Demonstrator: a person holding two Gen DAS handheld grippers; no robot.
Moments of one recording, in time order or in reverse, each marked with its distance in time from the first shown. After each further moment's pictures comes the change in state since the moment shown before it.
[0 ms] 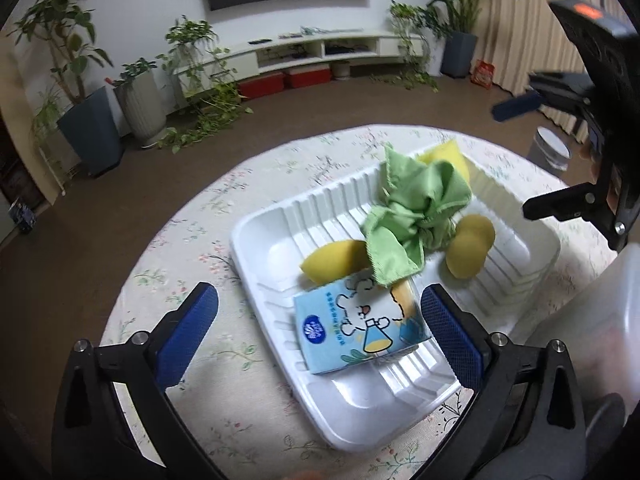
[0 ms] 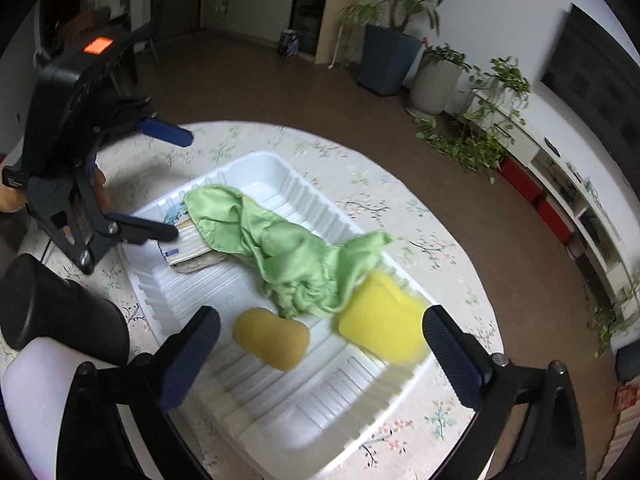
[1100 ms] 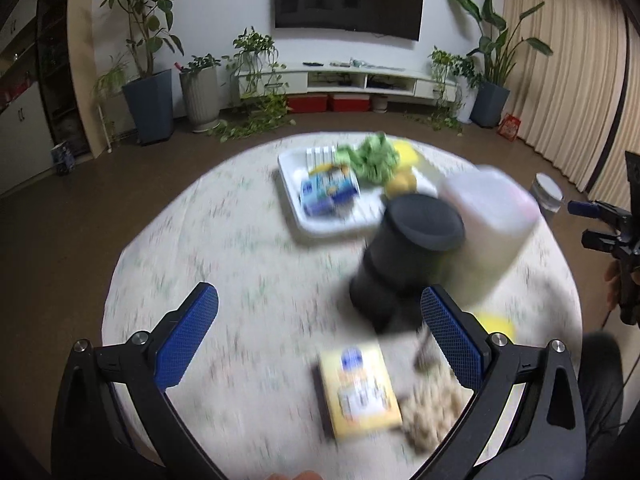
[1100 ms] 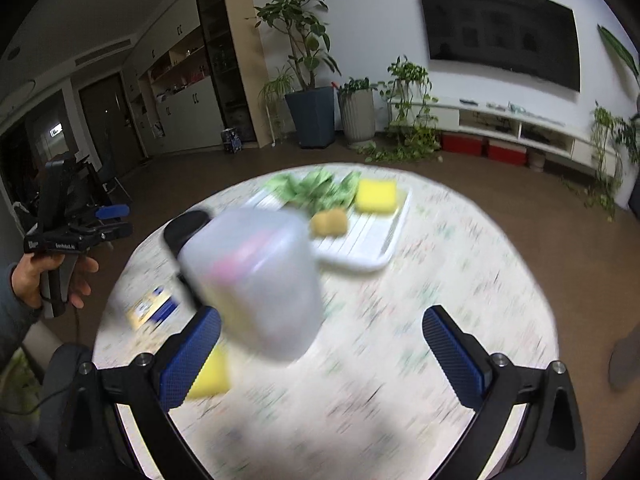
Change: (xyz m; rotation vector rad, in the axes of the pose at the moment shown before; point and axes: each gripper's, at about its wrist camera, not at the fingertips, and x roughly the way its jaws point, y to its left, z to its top) left arm -0.175 -0.059 -0.144 -0.198 -0.092 0.090; right arm -0.156 0.109 -0.190 0.455 -0.280 0.020
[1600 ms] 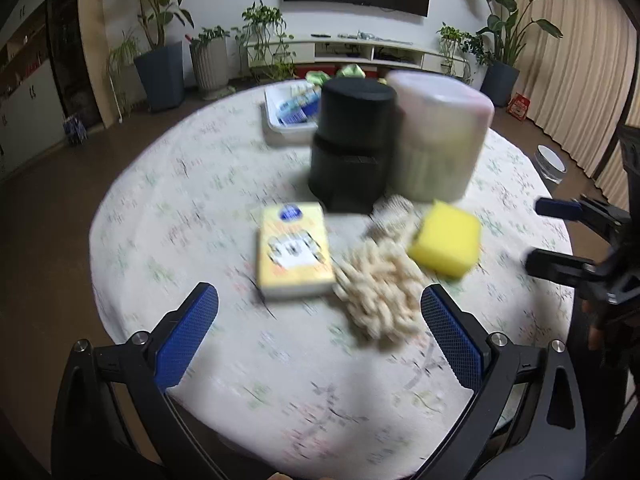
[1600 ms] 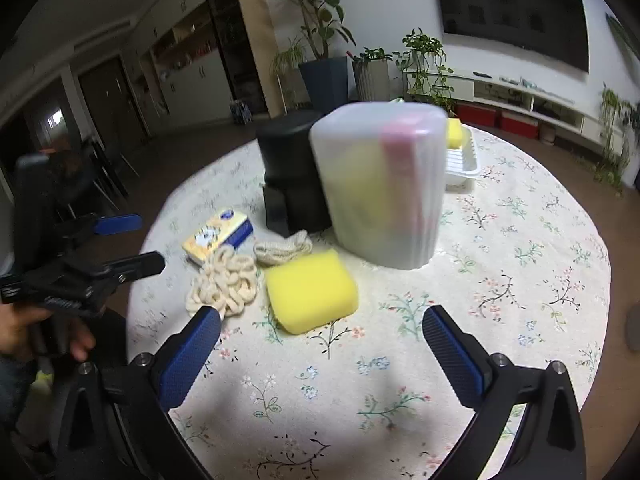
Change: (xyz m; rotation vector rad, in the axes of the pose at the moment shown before) left arm -0.024 -0.055 -0.090 -0.040 0.088 0.031; right arm 0.030 0.107 -0.069 -0.023 0.099 -0.033
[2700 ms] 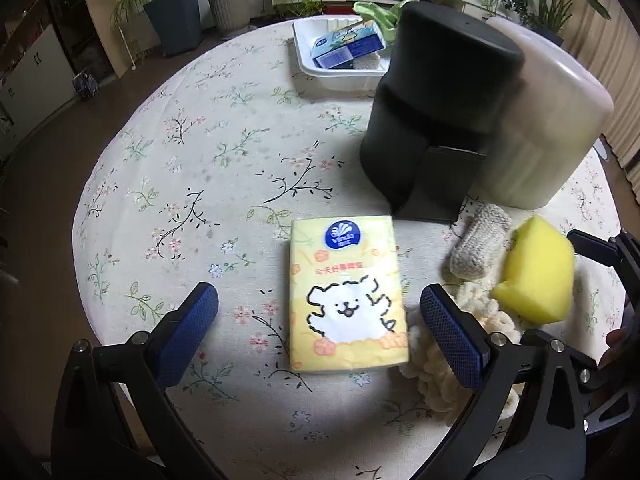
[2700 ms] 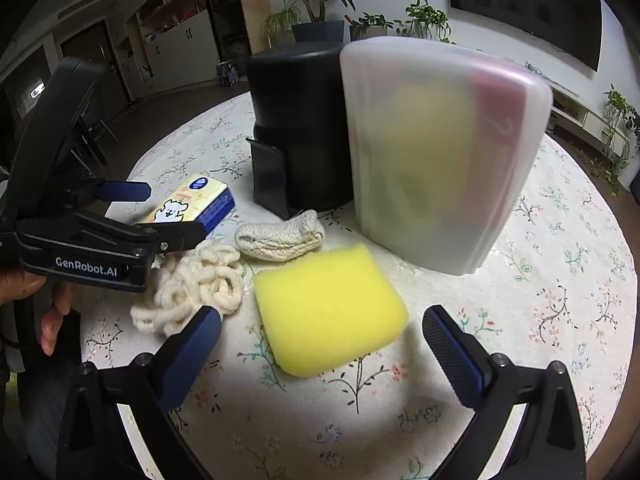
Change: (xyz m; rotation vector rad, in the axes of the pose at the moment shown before) left arm 0.084 0.027 0.045 -0.051 0.246 0.098; right arm 0.072 0.016 0.014 -0.012 0.129 -0.044
